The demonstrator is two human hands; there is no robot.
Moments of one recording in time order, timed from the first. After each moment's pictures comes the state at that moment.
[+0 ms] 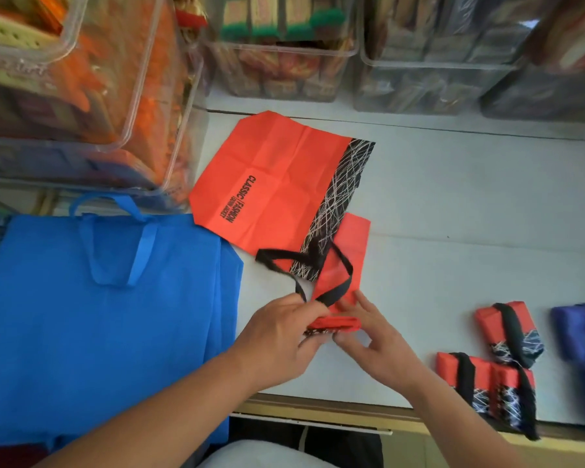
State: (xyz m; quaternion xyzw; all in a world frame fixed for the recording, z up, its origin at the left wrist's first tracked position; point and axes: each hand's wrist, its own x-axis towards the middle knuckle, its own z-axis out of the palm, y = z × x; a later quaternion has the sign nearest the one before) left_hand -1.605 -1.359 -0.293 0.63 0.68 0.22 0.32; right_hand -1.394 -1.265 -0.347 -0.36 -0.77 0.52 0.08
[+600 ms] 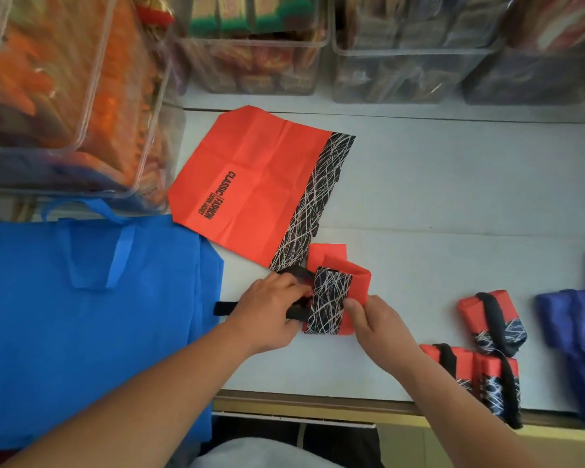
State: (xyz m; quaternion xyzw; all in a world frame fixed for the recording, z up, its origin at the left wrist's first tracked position) left_hand -1.608 -1.324 -0.348 0.65 0.68 0.13 0.31; right_hand -1.380 -1.236 -0.334 -0.49 -0.75 0.45 -0.02
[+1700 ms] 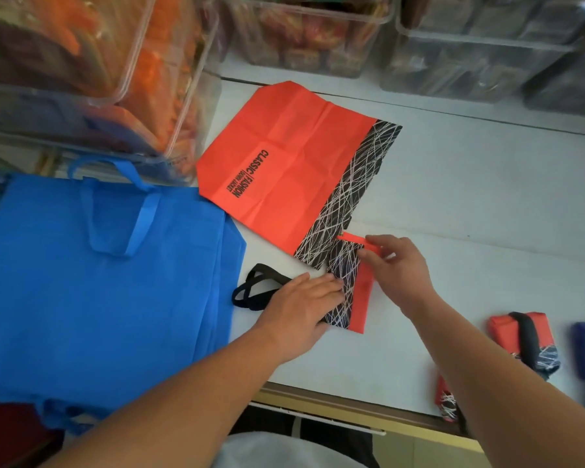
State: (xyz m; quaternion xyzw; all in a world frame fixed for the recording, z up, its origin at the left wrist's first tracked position) left_hand -1.583 -1.338 -0.371 0.69 0.66 0.13 0.26; right_hand -1.441 -1.169 -0.350 -0.57 -0.67 0.47 0.09
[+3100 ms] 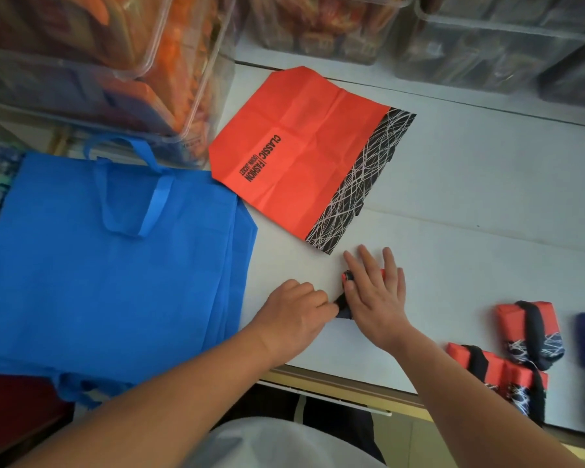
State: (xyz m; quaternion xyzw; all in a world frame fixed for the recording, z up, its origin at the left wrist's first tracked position) left_hand -1.581 -1.373 -0.358 0.74 0.65 0.13 0.13; right_hand -1.419 -1.251 -0.378 -0.43 -0.85 0.28 -0.09
